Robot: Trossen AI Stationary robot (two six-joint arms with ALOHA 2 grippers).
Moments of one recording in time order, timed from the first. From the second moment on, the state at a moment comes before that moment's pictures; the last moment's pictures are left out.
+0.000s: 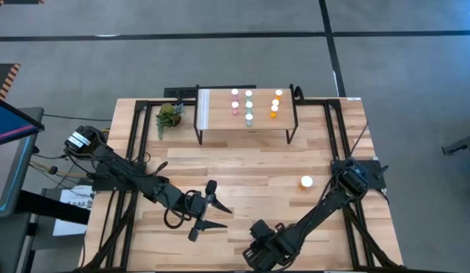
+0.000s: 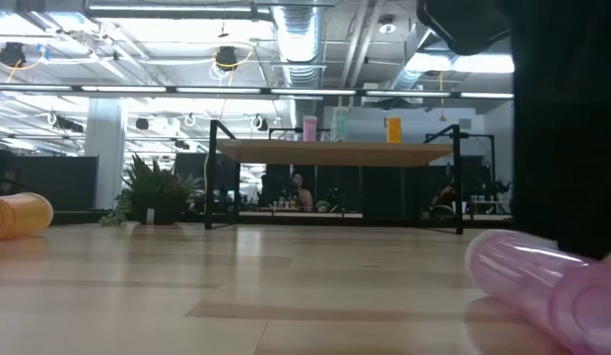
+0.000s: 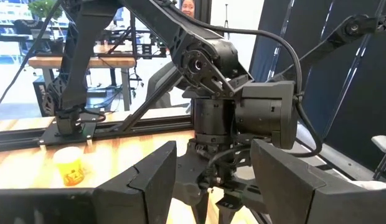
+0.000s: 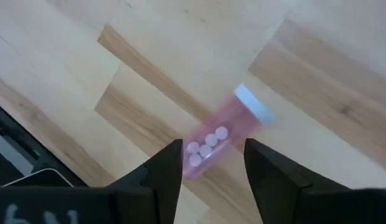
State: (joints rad) left arm -0.52 1.48 0.78 0.68 -0.20 -0.07; right arm 0.70 2.18 1.68 -0.81 0.26 1.65
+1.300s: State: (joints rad) left arm -0.52 1.48 0.78 0.67 -0.20 -0.07; right arm 0.70 2.23 1.67 -0.78 0.10 1.47
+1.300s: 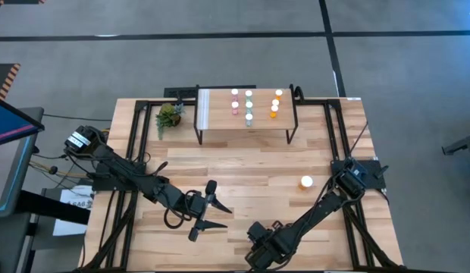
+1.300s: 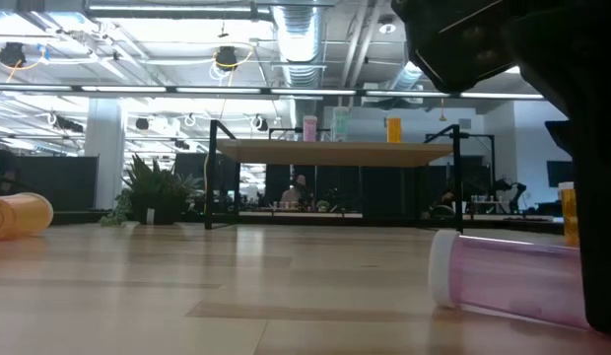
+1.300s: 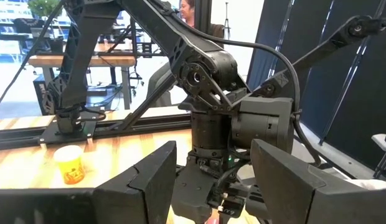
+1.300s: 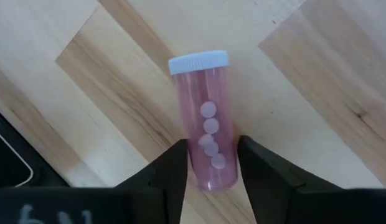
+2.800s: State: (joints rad) left arm -0.52 1.48 0.78 0.67 -0.24 0.01; right arm 0.83 2.14 1.66 -0.64 0.95 1.08
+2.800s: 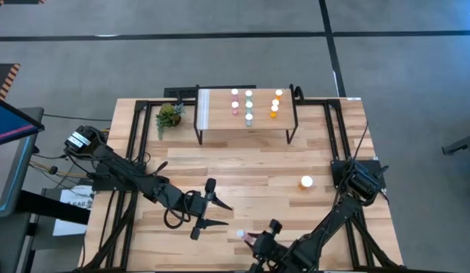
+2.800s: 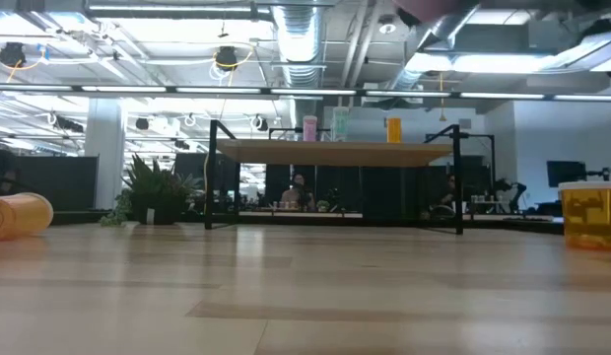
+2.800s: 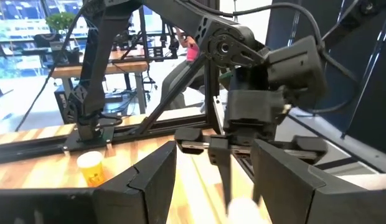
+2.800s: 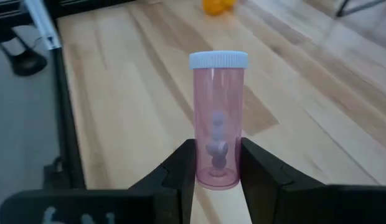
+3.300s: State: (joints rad) left arm -0.53 1.48 0.78 0.67 -0.24 0.04; right arm 0.76 2.14 1.66 -0.31 0.70 0.72
